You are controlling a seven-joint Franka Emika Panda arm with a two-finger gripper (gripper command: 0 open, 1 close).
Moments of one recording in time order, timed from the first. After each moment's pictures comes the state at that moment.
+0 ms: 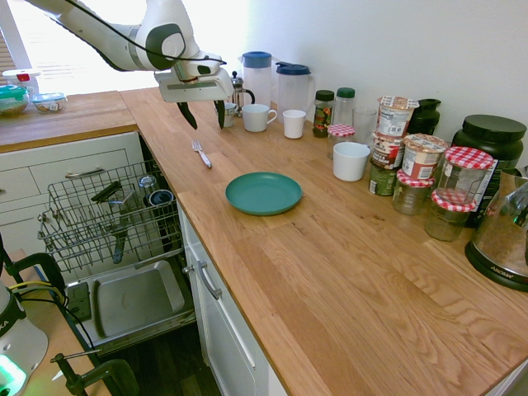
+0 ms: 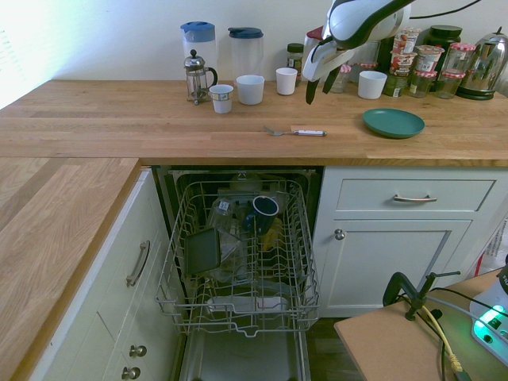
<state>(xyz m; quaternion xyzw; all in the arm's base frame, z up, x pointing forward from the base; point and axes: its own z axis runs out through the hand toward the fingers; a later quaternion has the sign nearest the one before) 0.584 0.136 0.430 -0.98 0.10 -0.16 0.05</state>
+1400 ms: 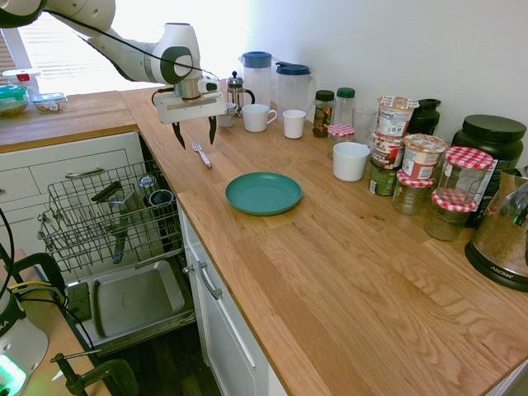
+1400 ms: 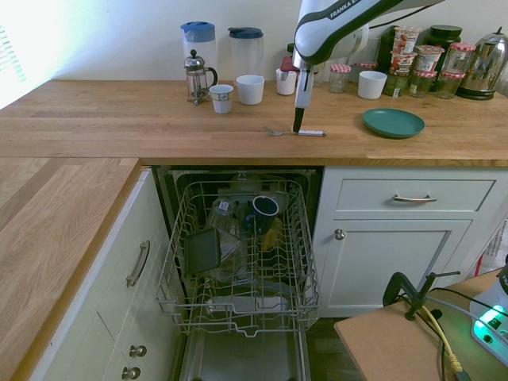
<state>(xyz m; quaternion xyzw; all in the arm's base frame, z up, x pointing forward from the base) 0.612 0.186 0.363 -0.99 -0.15 -0.07 0.01</state>
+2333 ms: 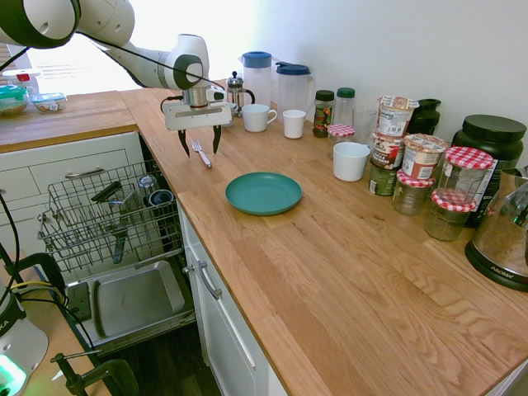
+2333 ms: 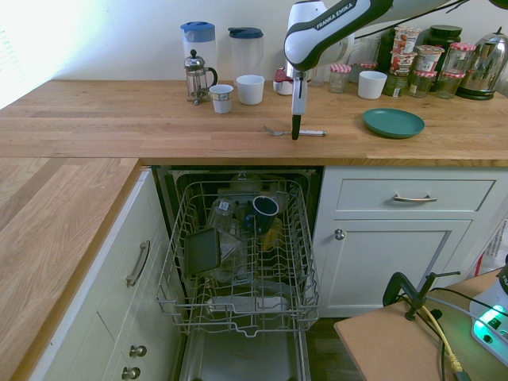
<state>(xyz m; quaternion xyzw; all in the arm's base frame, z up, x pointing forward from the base) 0.638 0.192 0.338 -0.99 -0.17 -0.02 0.00</state>
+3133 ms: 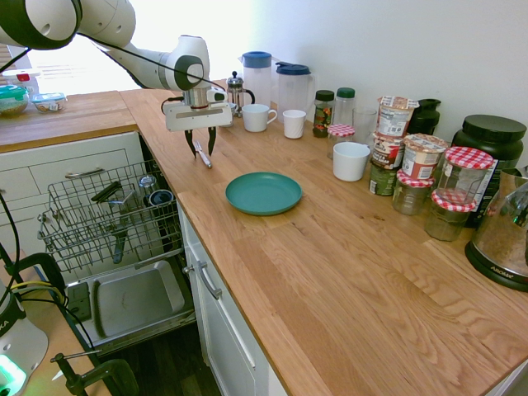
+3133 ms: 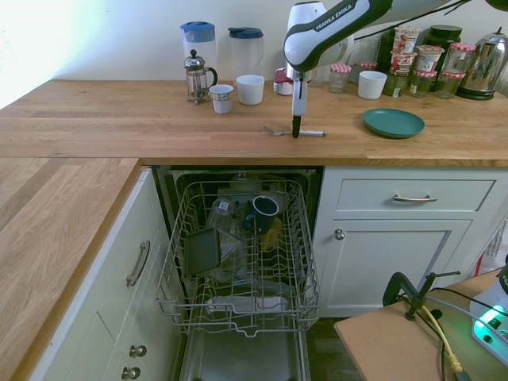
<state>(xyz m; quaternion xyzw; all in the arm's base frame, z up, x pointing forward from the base) 0.640 0.190 0.335 -0.99 -0.16 -0.02 -0.01</state>
